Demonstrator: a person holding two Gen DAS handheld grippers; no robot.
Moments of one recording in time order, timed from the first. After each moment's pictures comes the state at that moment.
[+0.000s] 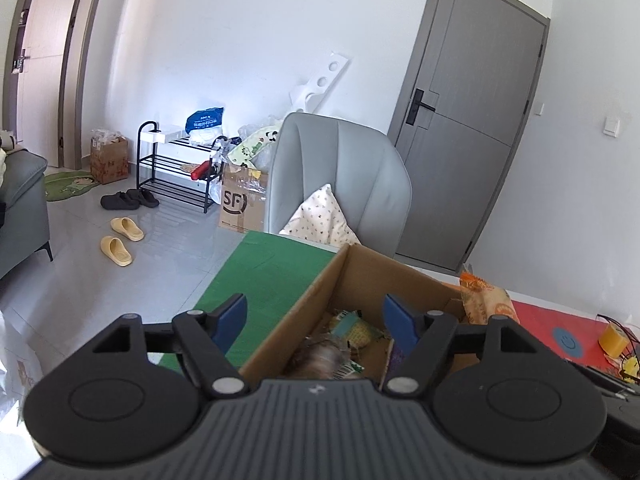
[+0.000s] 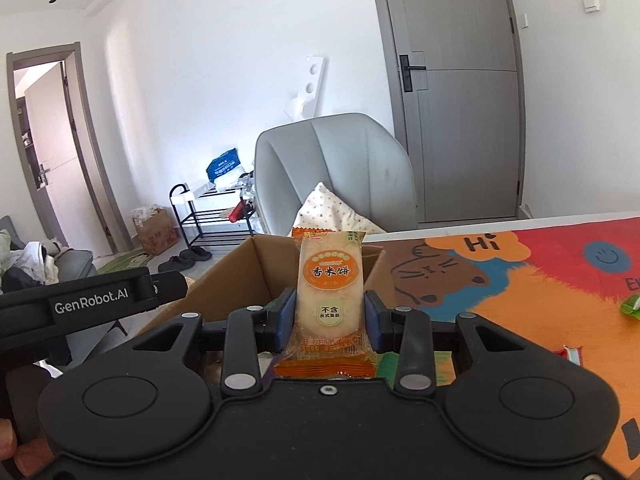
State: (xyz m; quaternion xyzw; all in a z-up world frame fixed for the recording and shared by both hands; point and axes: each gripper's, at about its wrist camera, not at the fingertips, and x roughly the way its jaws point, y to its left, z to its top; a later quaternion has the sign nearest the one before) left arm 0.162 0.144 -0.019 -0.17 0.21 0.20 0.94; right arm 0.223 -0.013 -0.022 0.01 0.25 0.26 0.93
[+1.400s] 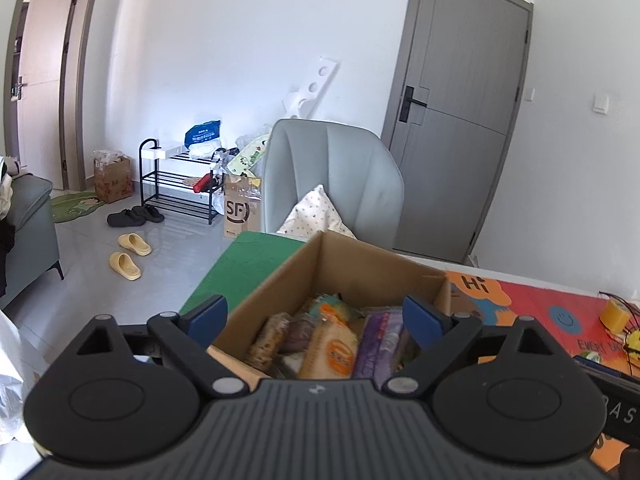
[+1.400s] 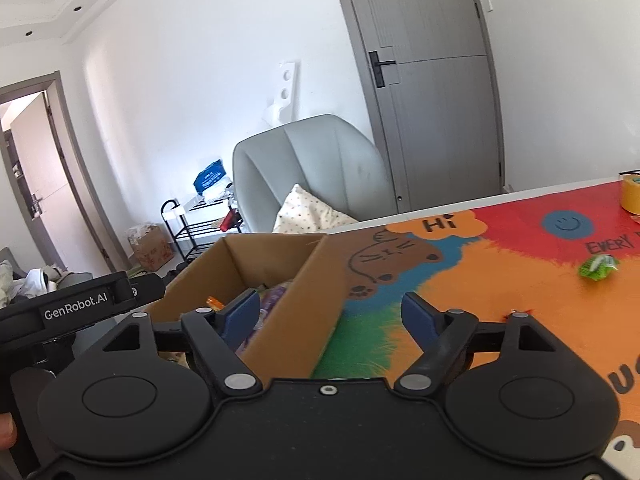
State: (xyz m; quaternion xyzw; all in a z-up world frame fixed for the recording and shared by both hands) left arm 0.146 0.092 -0.015 -0.12 0.21 0.20 0.95; right arm 0.204 -0.080 -0.022 0.06 0.26 0.23 0.93
